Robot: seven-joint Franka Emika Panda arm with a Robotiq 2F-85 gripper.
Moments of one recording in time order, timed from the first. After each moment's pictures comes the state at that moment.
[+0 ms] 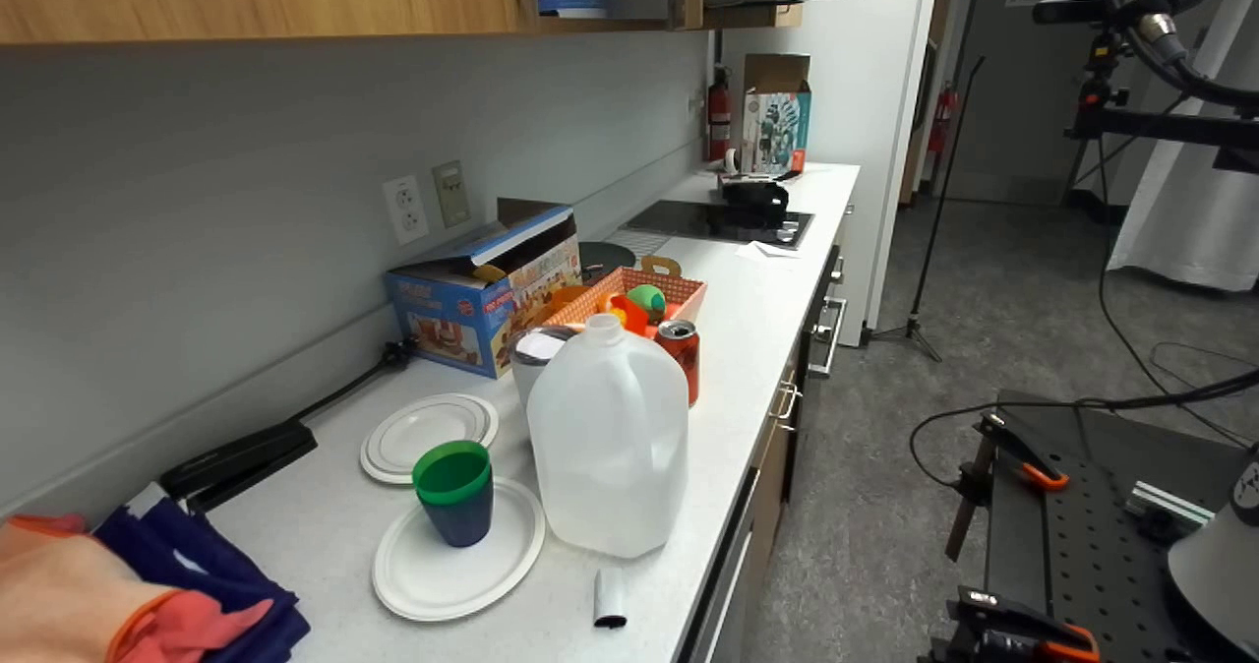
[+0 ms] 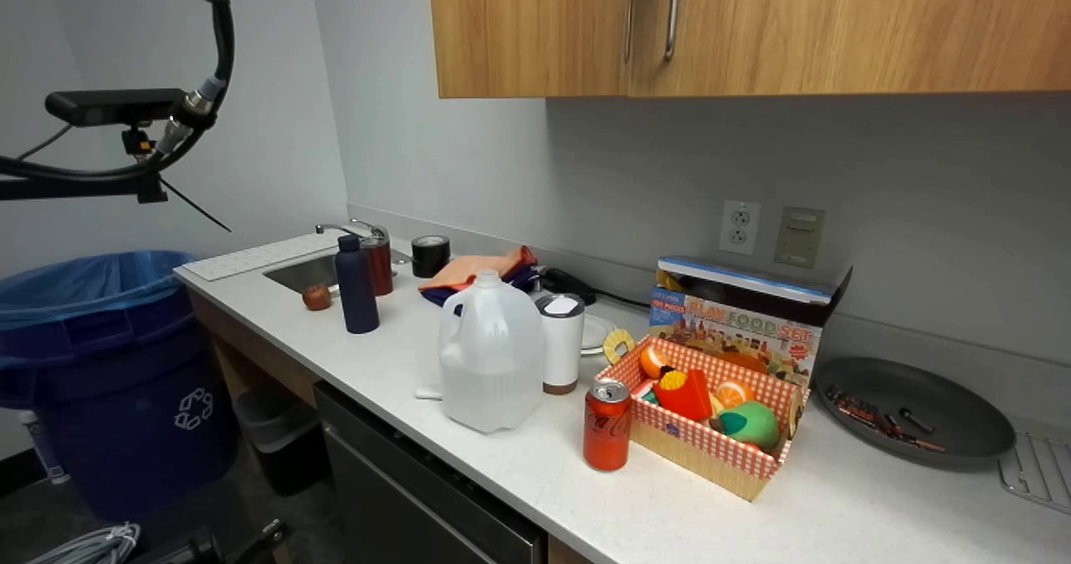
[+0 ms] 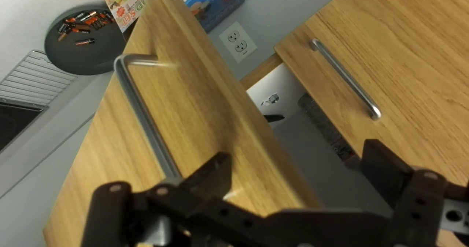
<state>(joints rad) 0.00 -0.41 -0.12 -2.13 0.32 2.64 0.21</state>
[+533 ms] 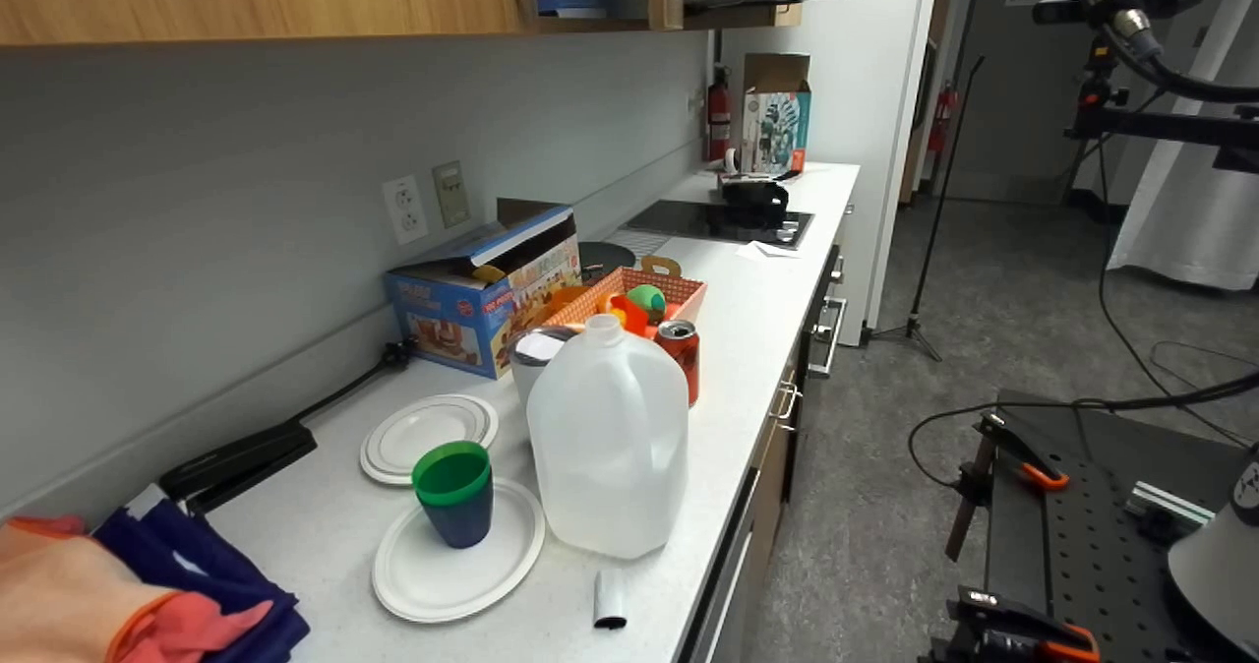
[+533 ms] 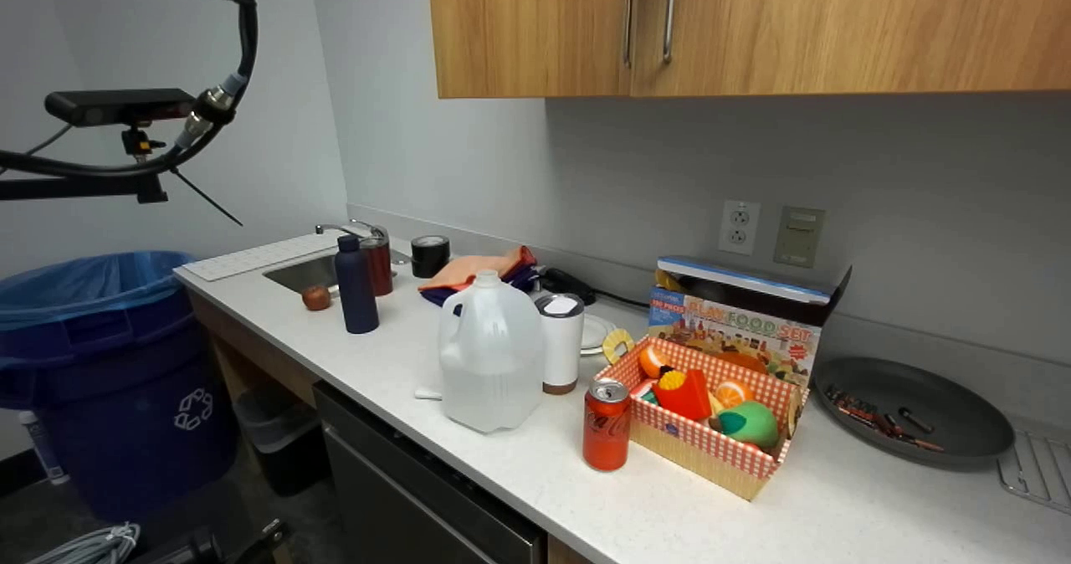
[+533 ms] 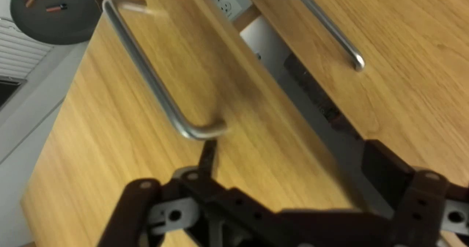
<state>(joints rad) -0.01 -0.33 -0.09 -2.04 0.32 2.75 0.25</state>
